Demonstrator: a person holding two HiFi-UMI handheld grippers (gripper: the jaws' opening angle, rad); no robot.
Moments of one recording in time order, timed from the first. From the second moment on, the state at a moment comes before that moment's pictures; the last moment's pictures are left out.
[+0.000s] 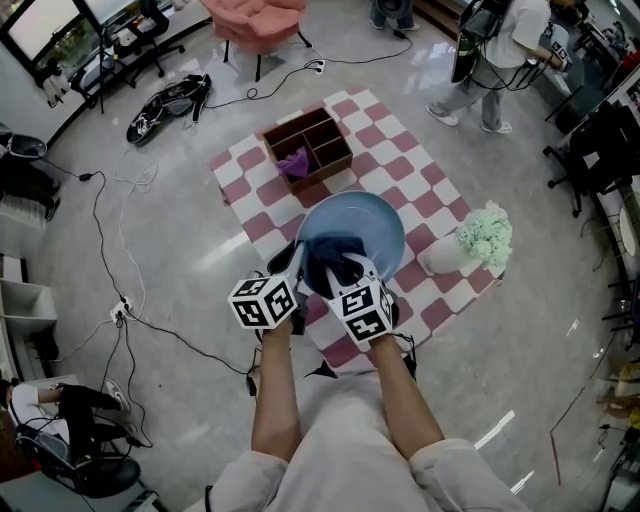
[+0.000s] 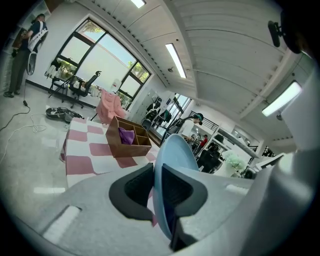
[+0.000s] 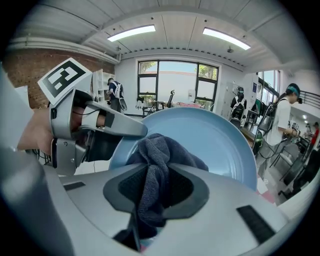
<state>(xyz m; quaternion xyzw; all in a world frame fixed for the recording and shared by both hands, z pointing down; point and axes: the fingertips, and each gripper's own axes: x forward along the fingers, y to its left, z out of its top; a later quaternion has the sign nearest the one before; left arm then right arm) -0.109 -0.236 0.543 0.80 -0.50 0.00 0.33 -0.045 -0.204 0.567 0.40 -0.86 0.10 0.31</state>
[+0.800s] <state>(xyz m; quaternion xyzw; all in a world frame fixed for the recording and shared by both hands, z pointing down) -0.103 -0.218 0.533 0.84 -0.46 0.04 0.30 -0.051 -0.220 0.543 0.42 -0.86 0.08 0.28</state>
